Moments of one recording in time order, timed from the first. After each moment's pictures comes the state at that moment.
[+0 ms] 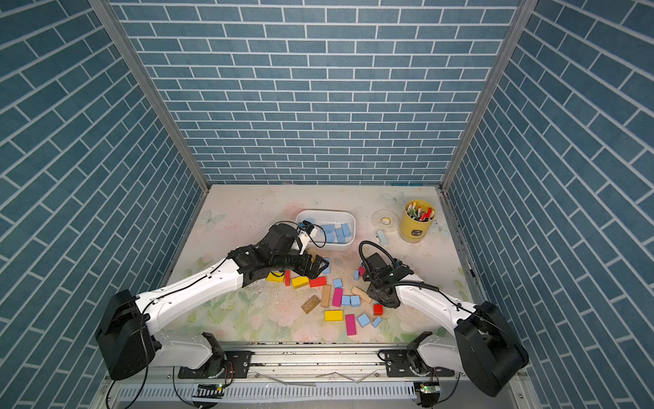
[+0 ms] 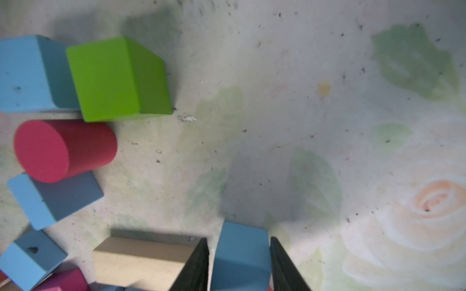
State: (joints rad) left arm -0.79 1.37 1.02 -0.38 0.16 -0.32; right arm 0.65 1.24 0.62 -0.72 0.17 1.06
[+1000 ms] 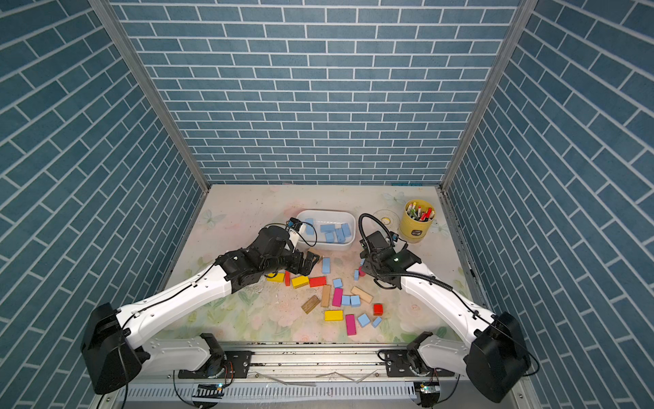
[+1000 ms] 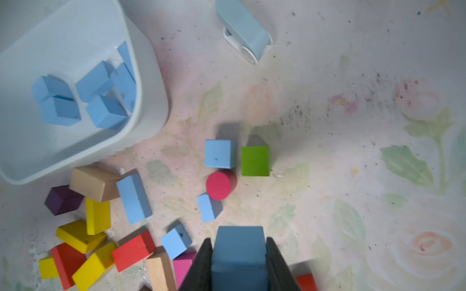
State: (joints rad) left arm -0.80 1.26 0.98 -0.41 -0.05 -0.34; right arm 0.66 1.22 0.92 -0.78 0.22 0.94
